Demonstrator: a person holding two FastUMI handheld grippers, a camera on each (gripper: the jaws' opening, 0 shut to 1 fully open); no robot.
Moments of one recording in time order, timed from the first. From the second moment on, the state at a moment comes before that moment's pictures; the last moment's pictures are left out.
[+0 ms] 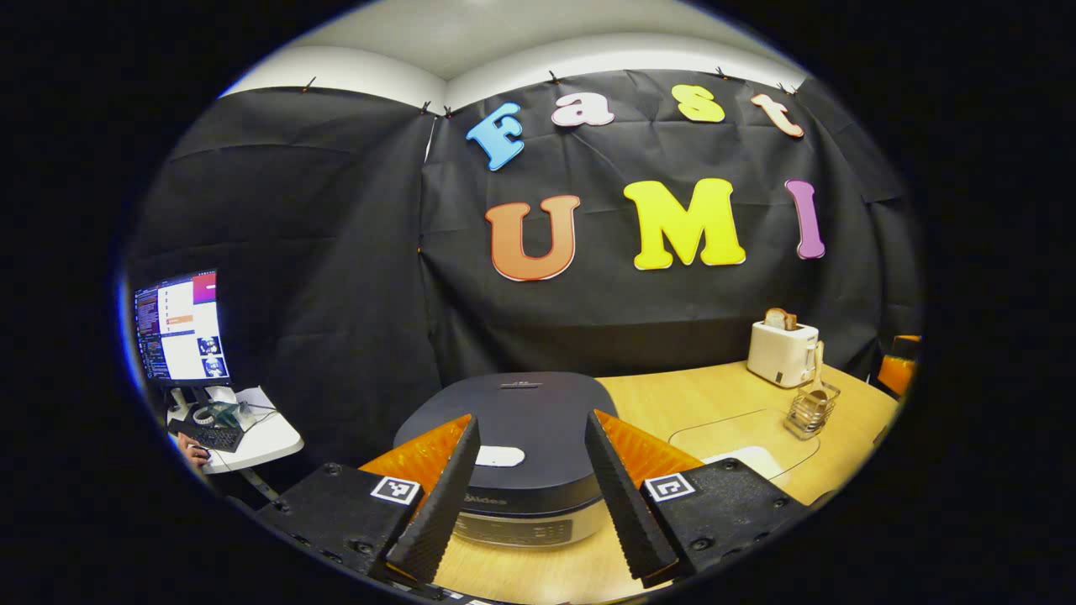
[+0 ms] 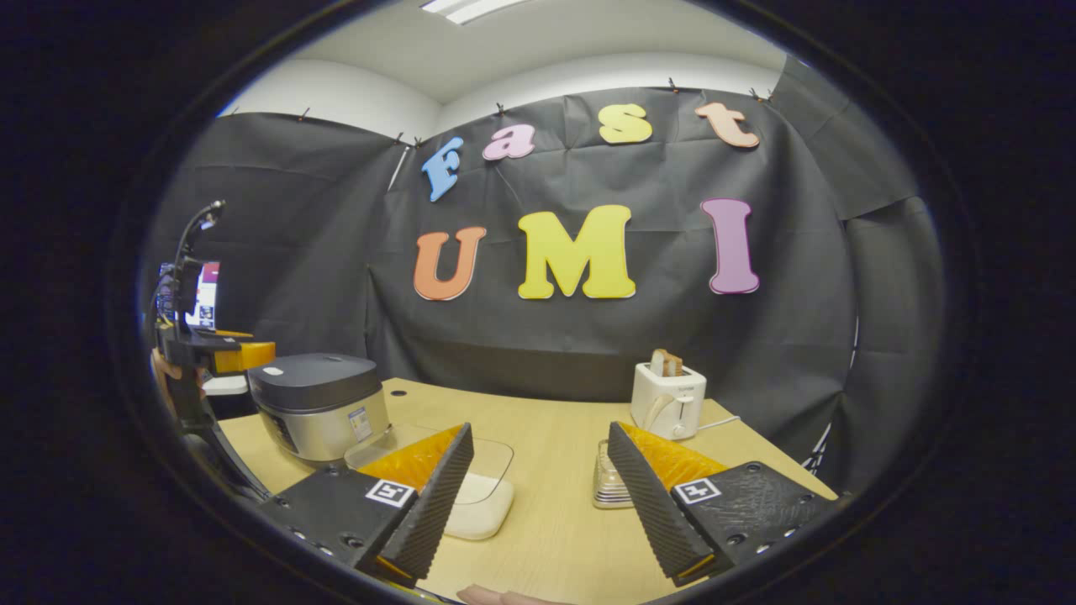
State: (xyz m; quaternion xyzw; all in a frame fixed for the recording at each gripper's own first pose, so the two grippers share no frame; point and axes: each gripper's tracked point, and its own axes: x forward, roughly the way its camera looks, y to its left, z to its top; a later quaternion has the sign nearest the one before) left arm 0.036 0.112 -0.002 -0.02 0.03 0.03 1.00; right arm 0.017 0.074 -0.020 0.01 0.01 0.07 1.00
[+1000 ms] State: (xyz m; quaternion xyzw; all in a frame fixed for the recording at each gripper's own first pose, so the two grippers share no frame) left arm -0.011 -0.048 -0.009 -0.01 0.01 -0.07 1.00; right arm -0.008 0.072 -0.009 0.05 0.01 0.05 1.00
